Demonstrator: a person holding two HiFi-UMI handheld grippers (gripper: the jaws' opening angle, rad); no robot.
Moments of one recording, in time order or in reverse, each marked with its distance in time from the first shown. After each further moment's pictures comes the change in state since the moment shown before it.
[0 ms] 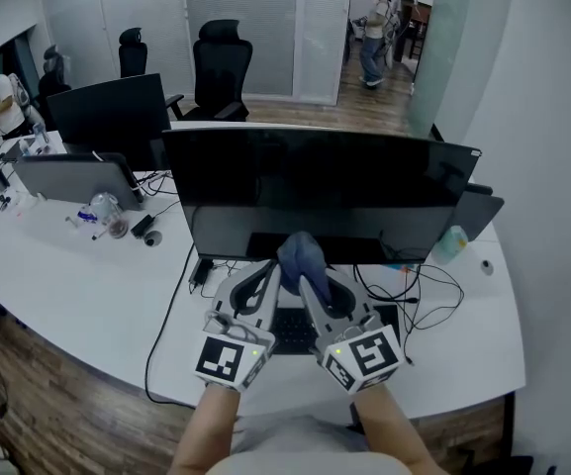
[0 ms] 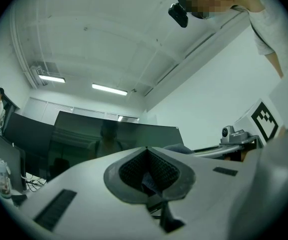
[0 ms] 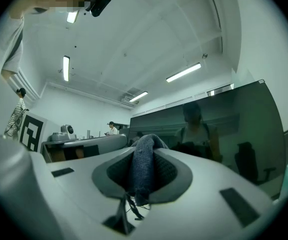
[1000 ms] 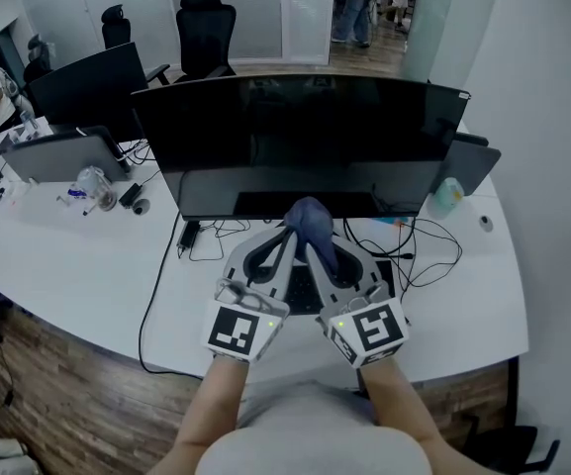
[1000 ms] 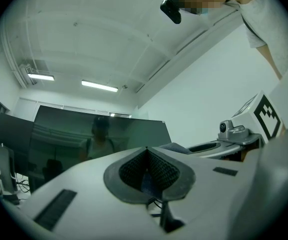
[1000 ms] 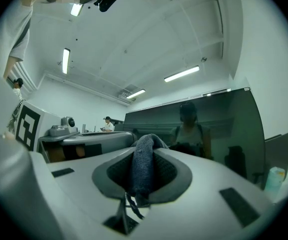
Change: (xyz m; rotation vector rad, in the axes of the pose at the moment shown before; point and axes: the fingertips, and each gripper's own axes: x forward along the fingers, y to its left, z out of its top) left arm 0.016 -0.063 -0.021 0.029 0.041 -0.085; right arm -0.044 -0.023 -0.017 -0.061 0.027 -0.059
